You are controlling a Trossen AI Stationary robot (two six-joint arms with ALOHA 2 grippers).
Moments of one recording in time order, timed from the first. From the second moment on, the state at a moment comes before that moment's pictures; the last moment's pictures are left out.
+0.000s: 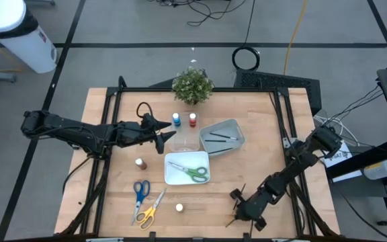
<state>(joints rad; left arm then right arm) -0.07 1.05 0.59 0.19 -0.42 -0.40 0.75 1.76 0.69 0.17 0.05 0.13</state>
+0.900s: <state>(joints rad) -0.07 1.05 0.59 0.18 -0.42 -0.39 0.66 1.55 0.69 0.18 0.25 0.08</state>
